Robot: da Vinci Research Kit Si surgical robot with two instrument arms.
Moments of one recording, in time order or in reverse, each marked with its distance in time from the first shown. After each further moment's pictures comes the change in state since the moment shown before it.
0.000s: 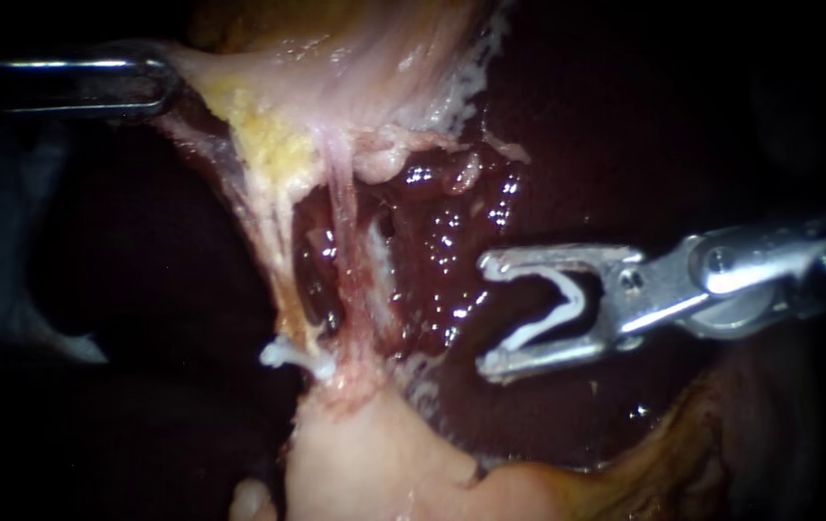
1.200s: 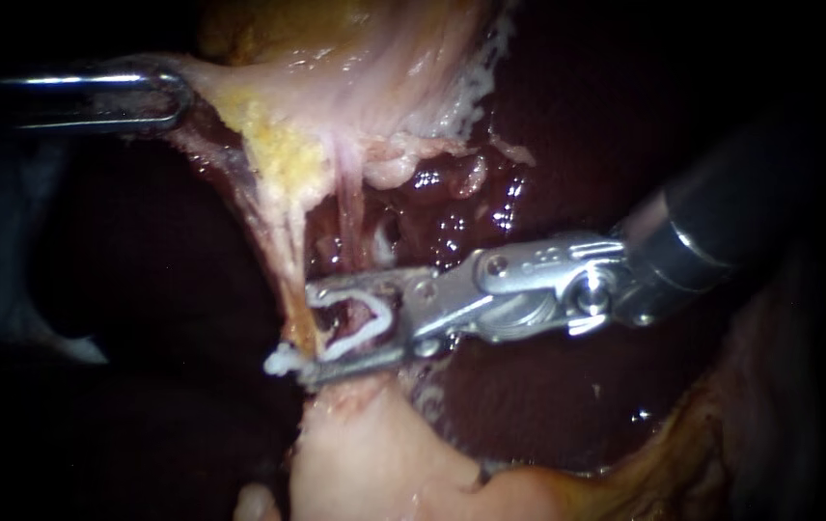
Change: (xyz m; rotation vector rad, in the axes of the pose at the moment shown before) right arm -0.003 0.005 0.015 0.127 0.061 0.060; left arm -0.001 0.001 0.001 -0.006 -0.003 0.003
